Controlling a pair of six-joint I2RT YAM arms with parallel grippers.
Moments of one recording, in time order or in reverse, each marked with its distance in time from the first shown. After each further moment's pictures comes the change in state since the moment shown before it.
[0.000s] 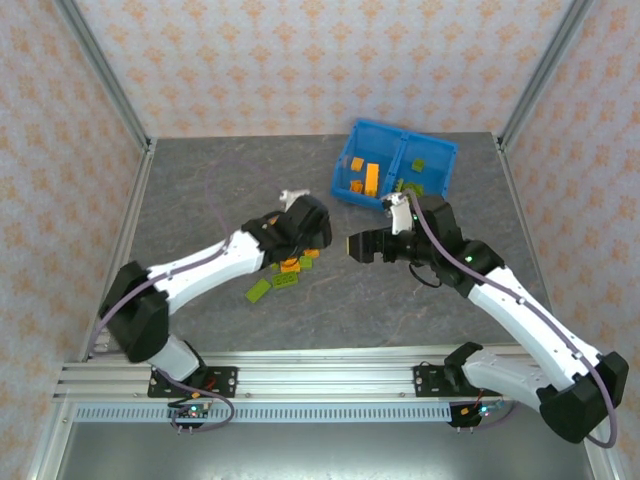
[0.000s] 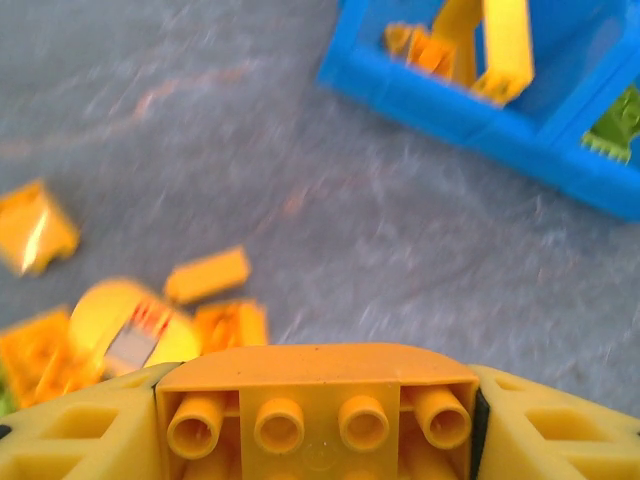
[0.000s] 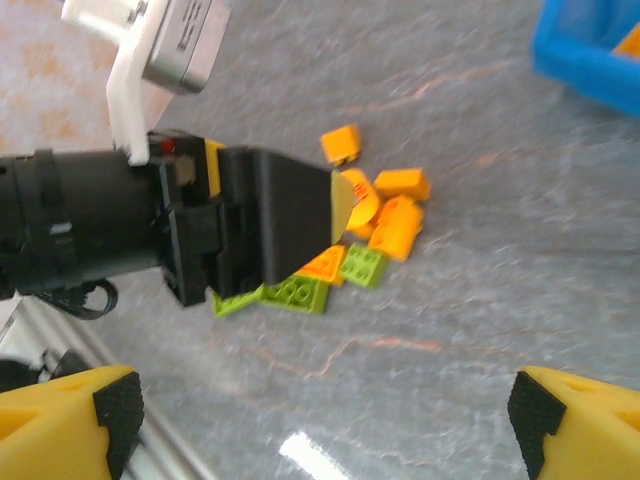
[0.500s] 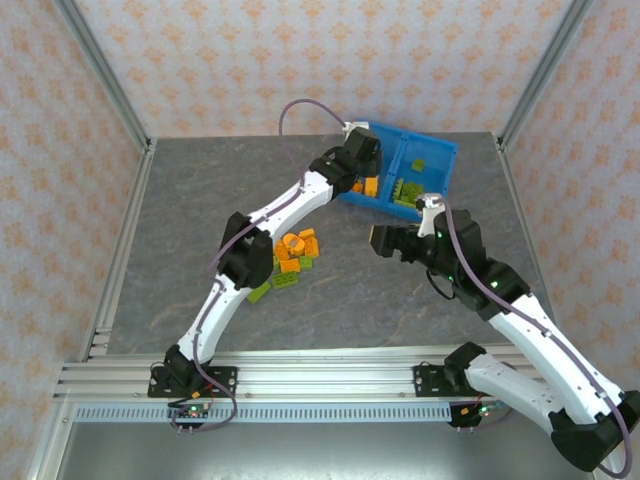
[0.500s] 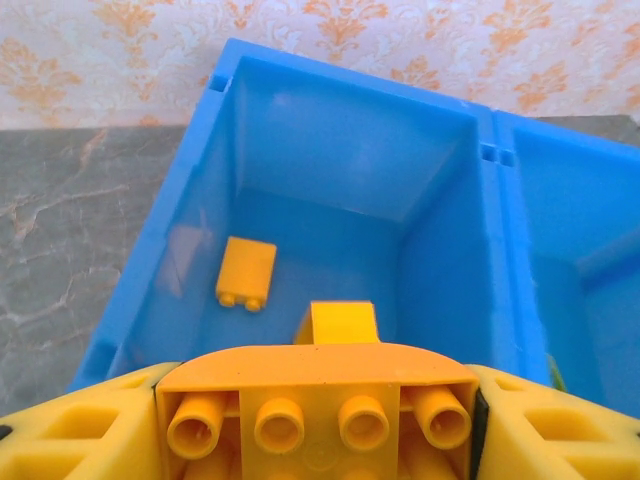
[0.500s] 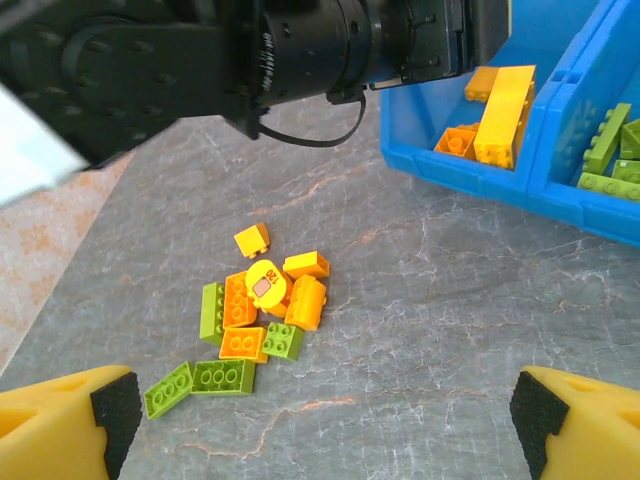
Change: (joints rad) left arm 0.093 0.838 1.110 -0.019 -0.013 0.253; right arm 0.000 -0.176 -0.048 -0.015 0.224 0.076
